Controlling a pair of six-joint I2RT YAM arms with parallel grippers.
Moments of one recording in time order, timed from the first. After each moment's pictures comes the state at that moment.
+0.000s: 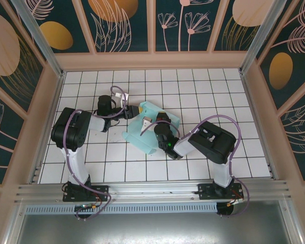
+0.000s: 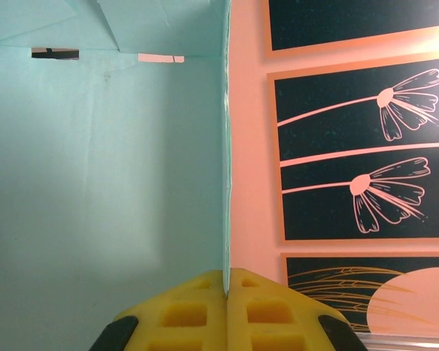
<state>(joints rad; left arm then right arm) -0.25 1.98 0.83 0.79 0.94 -0.58 0.95 1.92 0.69 1.02 0.85 -1.26</state>
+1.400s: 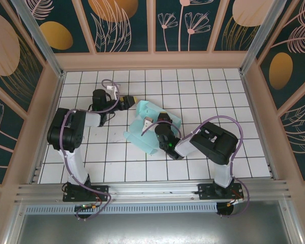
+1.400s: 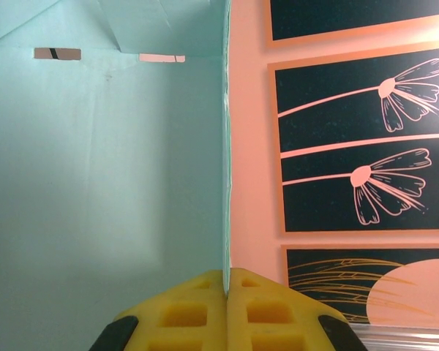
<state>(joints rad) -0.18 1.94 0.92 0.69 0.76 -0.59 0.95 1.90 0.67 1.01 0.86 -1.25</state>
